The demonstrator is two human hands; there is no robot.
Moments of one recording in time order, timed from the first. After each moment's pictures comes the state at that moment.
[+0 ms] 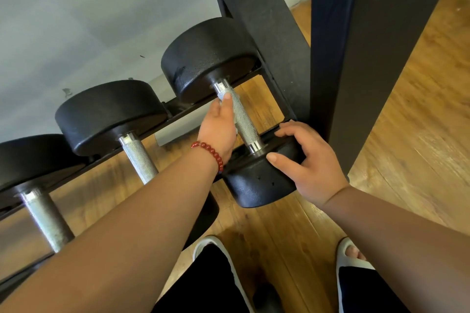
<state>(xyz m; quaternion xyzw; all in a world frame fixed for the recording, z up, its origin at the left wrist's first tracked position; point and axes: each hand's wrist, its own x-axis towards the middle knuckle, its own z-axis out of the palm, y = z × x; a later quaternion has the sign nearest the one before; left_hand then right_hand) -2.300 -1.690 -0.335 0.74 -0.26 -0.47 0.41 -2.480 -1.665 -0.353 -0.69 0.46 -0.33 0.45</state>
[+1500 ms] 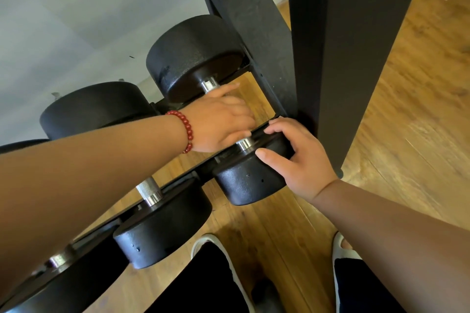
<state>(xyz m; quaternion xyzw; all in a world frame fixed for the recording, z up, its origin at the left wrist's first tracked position) -2.260 -1.717 -0.315 0.34 -0.94 -0.03 -0.09 -2.480 -1.666 -0.356 -0.66 0.46 -0.34 0.48</state>
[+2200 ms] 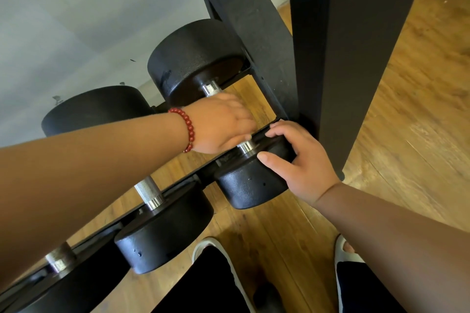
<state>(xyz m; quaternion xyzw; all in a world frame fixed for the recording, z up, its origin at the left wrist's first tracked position) -2.263 -1.725 -0.309 0.31 -0.94 -0.02 -0.13 -2.480 -1.666 -0.355 -0.66 0.46 -0.34 0.49</state>
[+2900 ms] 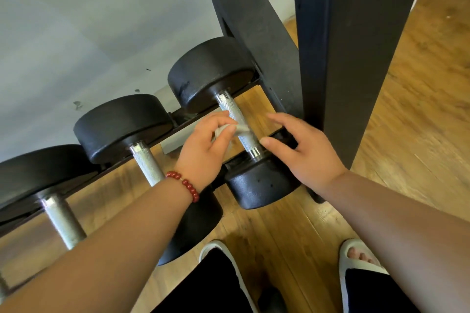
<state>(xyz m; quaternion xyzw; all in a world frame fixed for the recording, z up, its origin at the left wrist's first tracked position) -2.283 -1.642 -0.287 0.69 -0.57 -0.32 0.31 -2.478 -1.682 -0.315 -0.70 0.46 -0.25 0.49</state>
